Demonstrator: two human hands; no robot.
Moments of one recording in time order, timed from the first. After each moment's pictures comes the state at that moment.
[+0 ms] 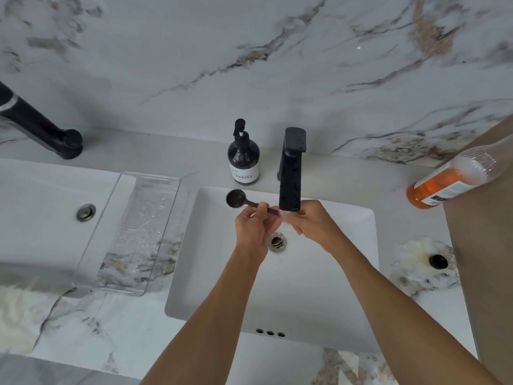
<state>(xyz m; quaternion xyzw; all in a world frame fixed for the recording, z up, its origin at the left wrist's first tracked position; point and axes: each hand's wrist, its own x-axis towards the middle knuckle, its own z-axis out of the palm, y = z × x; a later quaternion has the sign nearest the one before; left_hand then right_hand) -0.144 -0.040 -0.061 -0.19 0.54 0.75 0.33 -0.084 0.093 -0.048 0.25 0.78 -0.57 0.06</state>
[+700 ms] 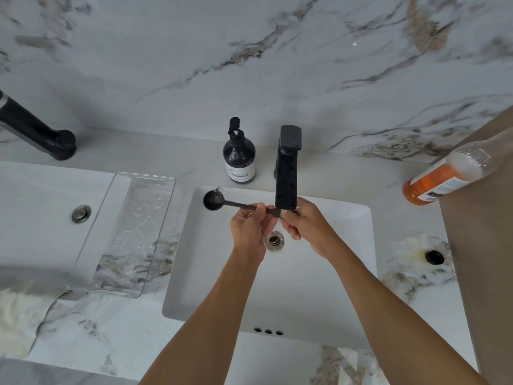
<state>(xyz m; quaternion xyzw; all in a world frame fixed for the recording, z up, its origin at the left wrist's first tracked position) -0.140 -0.040 -0.063 -0.21 0.53 0.76 0.31 -0.079 0.085 -0.055 0.27 0.69 -0.67 0.05</state>
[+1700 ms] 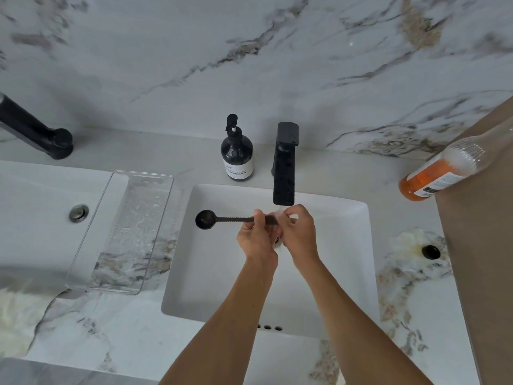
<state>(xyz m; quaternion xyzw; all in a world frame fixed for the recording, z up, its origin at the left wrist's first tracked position) -0.109 -0.028 -0.074 -0.32 0.51 0.76 0.26 -0.075 0.040 -0.088 0.43 0.68 -0.59 -0.10</state>
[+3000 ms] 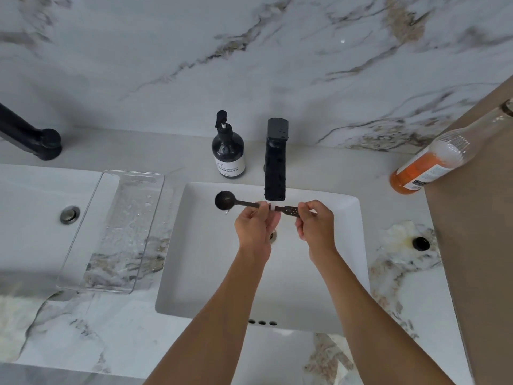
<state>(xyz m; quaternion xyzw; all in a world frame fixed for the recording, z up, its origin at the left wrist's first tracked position) -0.116 -0.022 -0.066 -0.24 0.51 0.76 0.32 -0.051 0.077 -0.073 0.47 0.60 -0.63 -0.15</state>
